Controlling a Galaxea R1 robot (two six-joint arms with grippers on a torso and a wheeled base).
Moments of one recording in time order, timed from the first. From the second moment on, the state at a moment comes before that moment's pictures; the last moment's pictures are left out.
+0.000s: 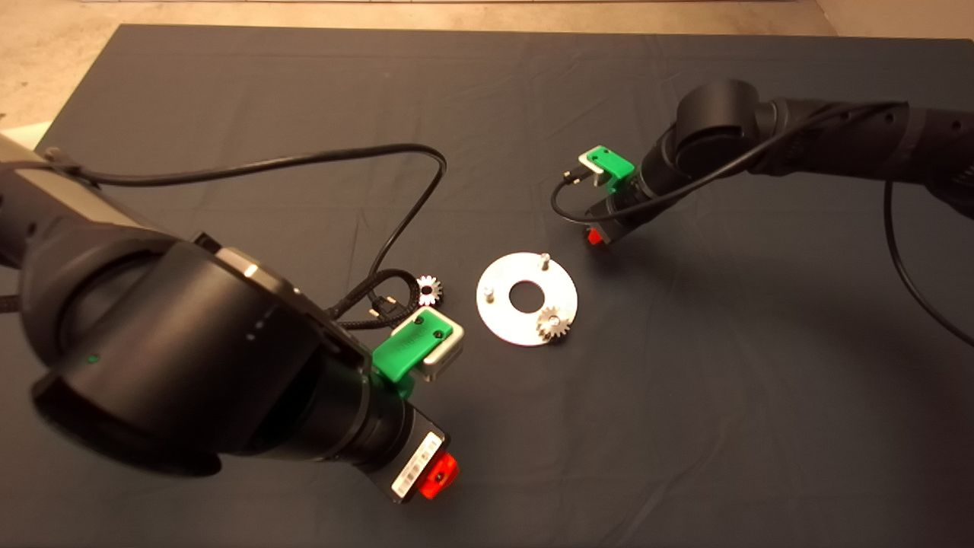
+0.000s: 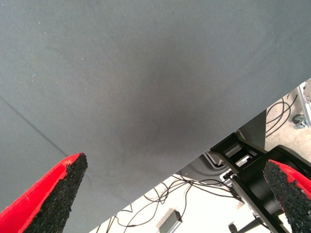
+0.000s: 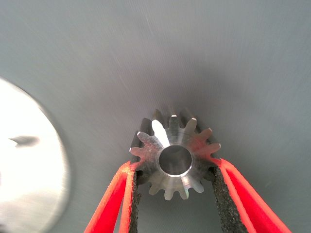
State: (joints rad) left arm -0.47 2.56 -0.42 0.33 1.53 -1.50; right arm 0.39 2.62 -1.32 -0.47 -1.31 0.79
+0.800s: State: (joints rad) left arm -0.47 2.56 -0.42 0.33 1.53 -1.50; right arm 0.44 2.69 -1.31 -0.31 -1.32 0.79
